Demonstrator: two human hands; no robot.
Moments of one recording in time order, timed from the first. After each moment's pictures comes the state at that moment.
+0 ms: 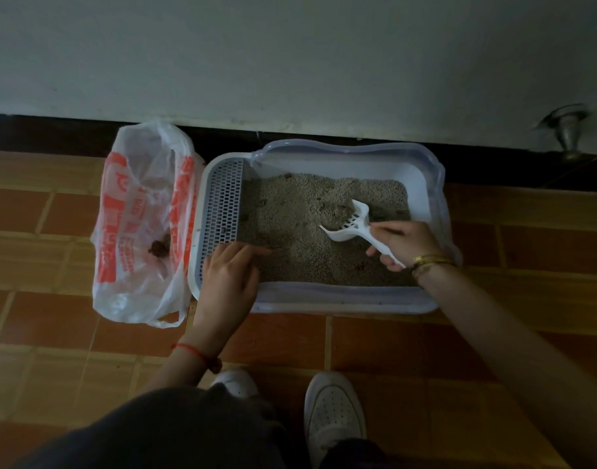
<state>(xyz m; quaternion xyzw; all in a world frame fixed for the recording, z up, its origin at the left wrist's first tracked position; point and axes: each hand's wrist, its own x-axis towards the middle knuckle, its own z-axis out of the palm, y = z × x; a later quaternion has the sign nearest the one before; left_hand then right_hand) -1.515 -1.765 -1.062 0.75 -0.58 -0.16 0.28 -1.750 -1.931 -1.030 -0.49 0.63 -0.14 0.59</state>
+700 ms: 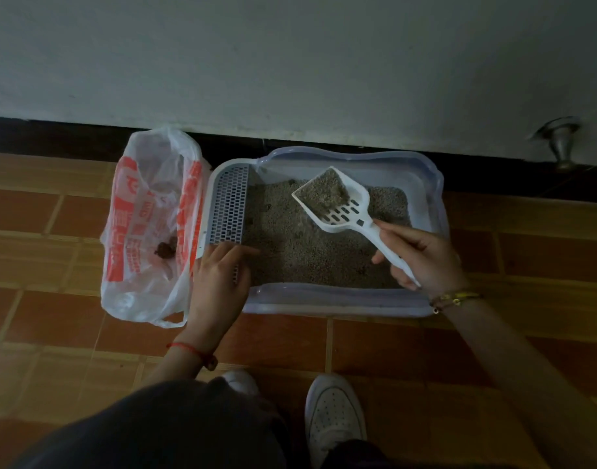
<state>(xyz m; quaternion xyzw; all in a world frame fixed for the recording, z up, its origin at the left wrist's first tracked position) -1.502 -1.757 -1.059 0.78 -0.55 -0.13 0.25 -1.772 -1.903 -0.999 -0.55 0.50 -0.24 0.63</state>
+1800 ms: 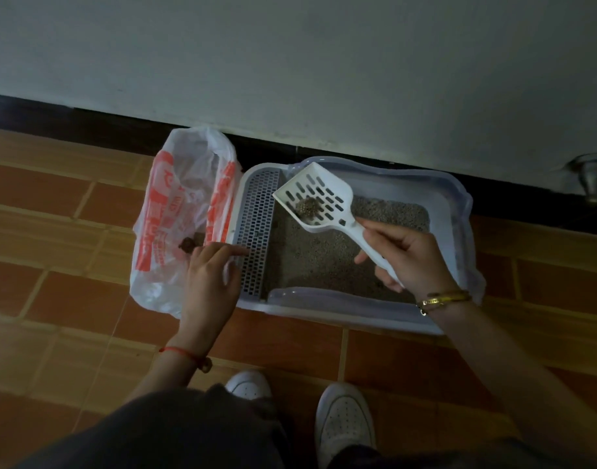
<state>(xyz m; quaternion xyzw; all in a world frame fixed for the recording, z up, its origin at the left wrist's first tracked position) -1.466 -1.729 -1.054 0.81 -0.50 -0.10 0.30 -1.708 -1.890 -0.976 -0.60 0.45 -0.22 0.62</state>
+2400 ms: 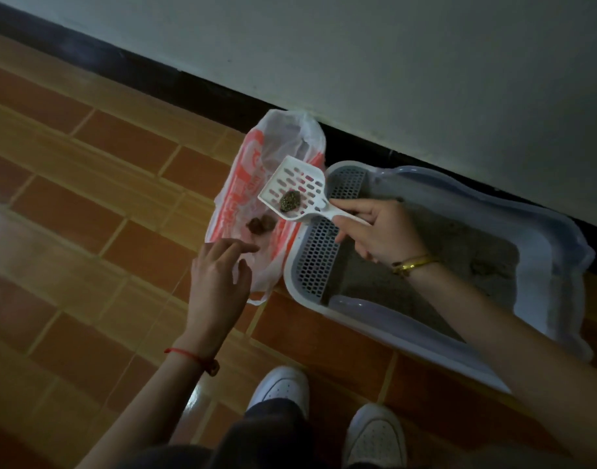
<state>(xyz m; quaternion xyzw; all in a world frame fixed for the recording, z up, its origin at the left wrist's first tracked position) -1.431 -1.670 -1.042 0.88 -0.37 -0.08 0.27 -1.562 -1.891 -0.999 -0.74 0.33 -0.10 0.57</state>
